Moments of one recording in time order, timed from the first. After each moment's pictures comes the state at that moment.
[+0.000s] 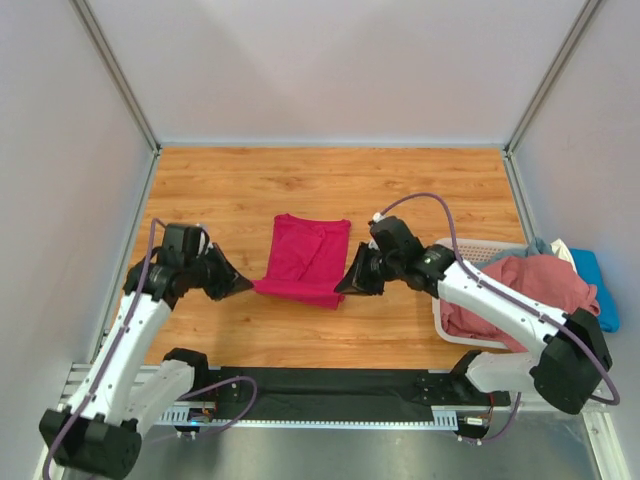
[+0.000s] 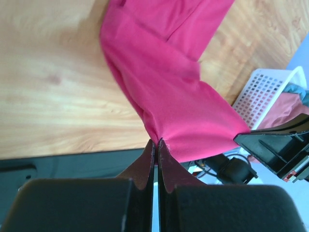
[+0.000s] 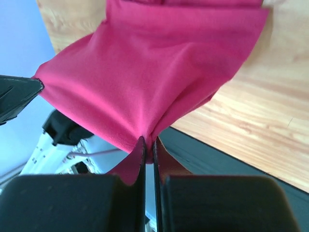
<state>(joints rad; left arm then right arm) -0.20 0.79 0.79 -0.96 0.33 -0.90 0.79 1.22 0.88 -0.49 -0.29 1.07</state>
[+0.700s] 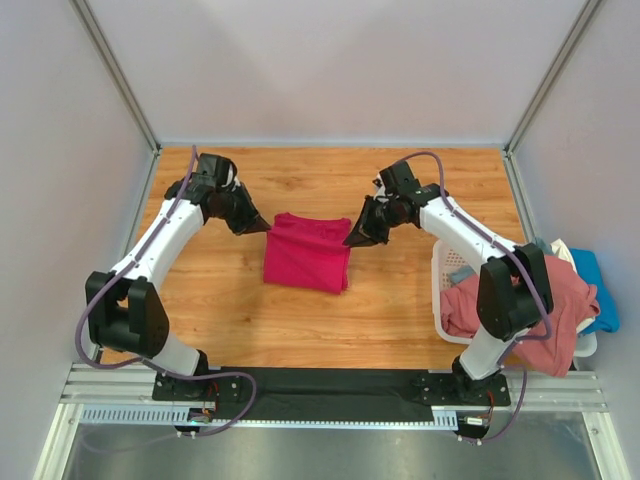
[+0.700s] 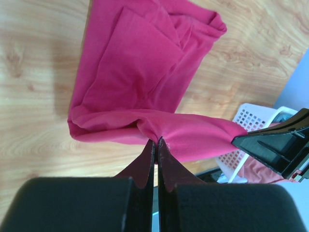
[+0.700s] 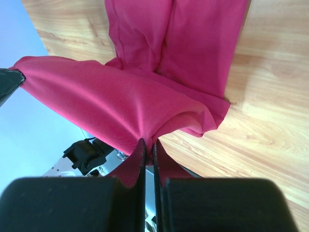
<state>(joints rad) -0.20 1.50 1.28 -0.77 0.34 -0.74 0.44 1.68 1.33 -0.67 -0.52 0.80</state>
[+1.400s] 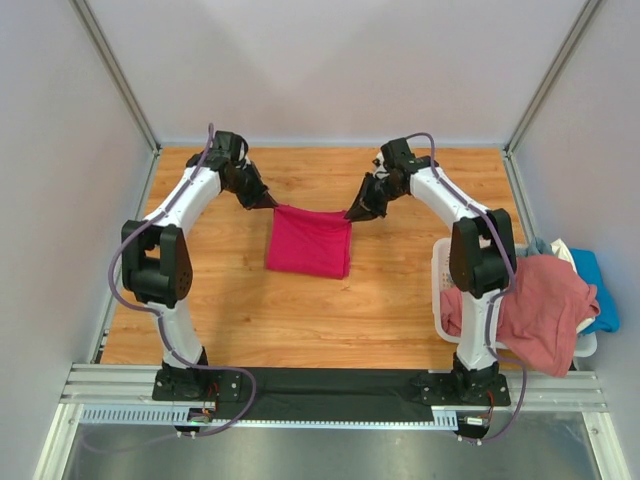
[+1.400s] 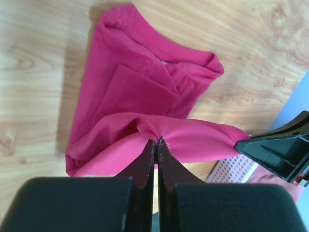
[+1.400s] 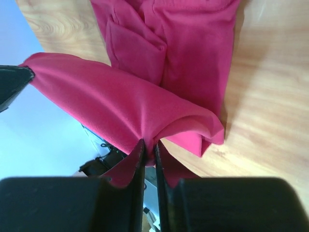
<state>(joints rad) -0.18 1.86 1.59 -0.74 0.35 -0.72 0.32 2.02 1.69 -0.76 -0.60 0.72</state>
